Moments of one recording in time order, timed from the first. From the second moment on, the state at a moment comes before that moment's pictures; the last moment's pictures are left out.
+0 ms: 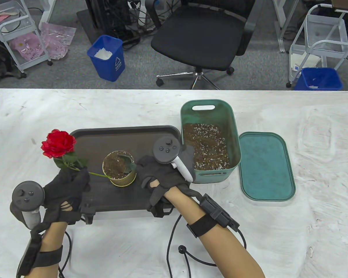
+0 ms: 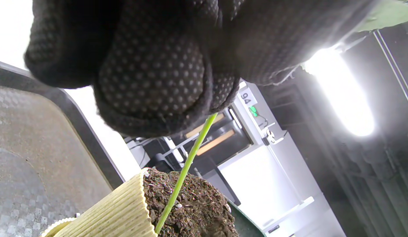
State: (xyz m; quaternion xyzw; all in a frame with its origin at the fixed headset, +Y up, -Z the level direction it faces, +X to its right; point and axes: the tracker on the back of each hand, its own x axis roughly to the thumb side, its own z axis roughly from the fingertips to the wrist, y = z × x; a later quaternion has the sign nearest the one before) left_hand -0.351 -0.672 -0.212 0.14 0.05 0.49 0.86; right_hand -0.038 -0.625 -0.278 0.08 0.15 0.91 0.38
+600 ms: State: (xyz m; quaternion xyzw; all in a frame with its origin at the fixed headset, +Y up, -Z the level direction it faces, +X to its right) left_hand -0.350 -0.672 -0.212 0.14 0.04 0.49 0.86; right_hand -0.041 -0.613 -0.268 0.09 0.08 0.94 0.31
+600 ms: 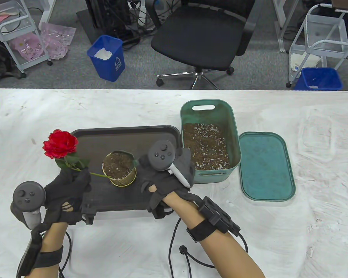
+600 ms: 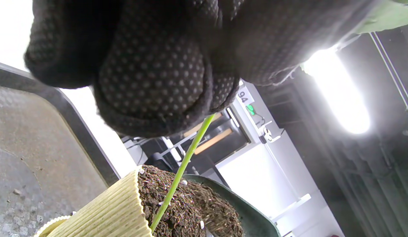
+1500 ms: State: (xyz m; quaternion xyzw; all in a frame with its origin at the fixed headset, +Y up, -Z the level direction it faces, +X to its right) left_hand -0.351 -0.673 -0.212 0.14 0.04 0.49 0.86; right_hand -0.062 -0.600 -0.255 0.13 -0.07 0.98 0.16
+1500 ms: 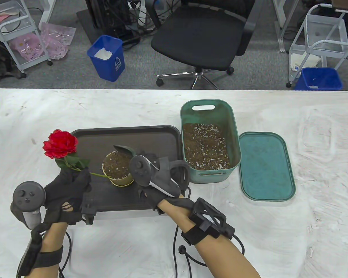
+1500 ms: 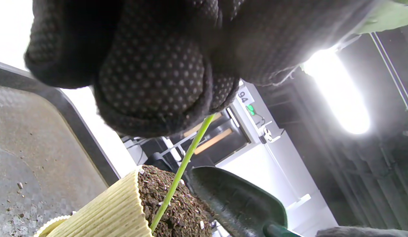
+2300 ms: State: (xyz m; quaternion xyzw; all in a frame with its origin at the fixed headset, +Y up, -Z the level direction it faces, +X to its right) left_hand -0.351 -0.673 -0.212 0.14 0.04 0.49 0.86; right_hand -0.062 -0.636 -0.264 0.07 0.13 0.96 0.24
